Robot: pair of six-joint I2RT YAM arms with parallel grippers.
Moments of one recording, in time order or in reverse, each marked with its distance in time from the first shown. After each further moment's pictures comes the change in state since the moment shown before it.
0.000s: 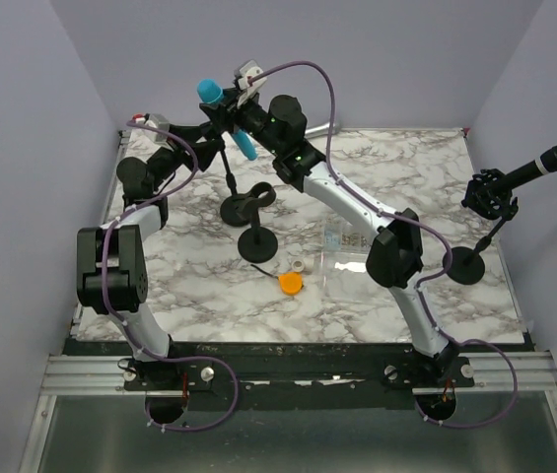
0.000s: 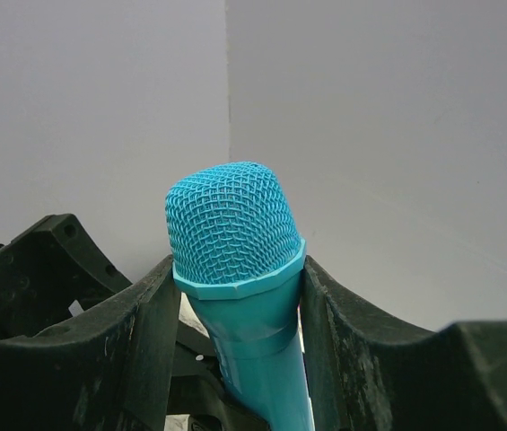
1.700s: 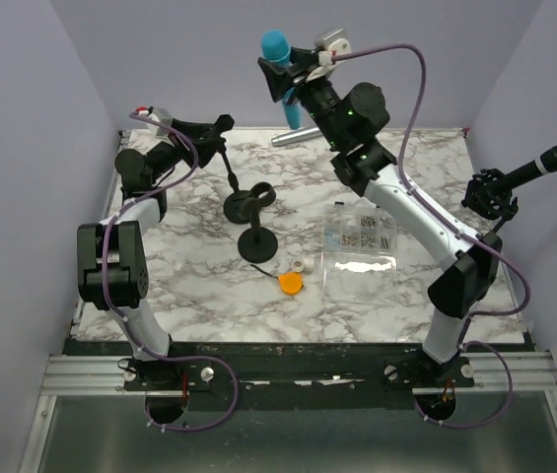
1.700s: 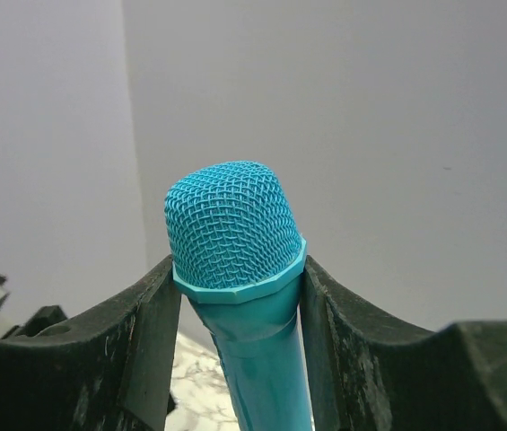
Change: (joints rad) left arm 0.007 0.051 0.085 -0.005 0.113 -0.001; right arm -0.063 -0.454 -0.383 0.125 0.114 -0.050
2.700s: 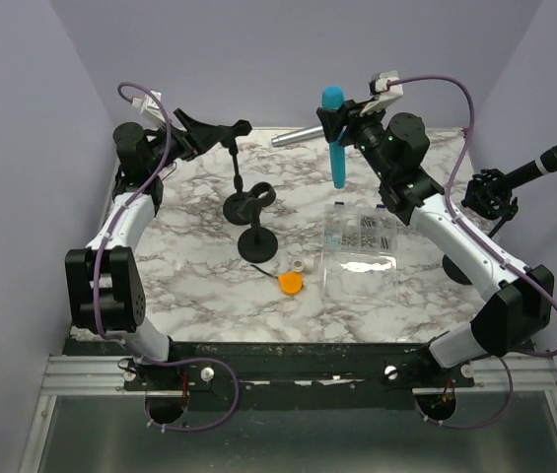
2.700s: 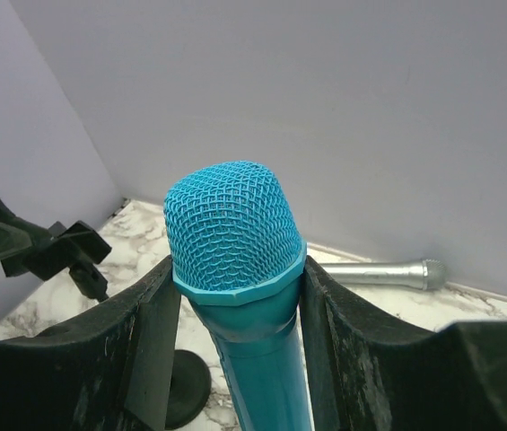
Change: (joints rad) left arm -0.028 -0.196 0.079 -0.740 -0.183 -0.328; right arm -0.193 -0.365 -0.533 -0.137 0.040 0.232
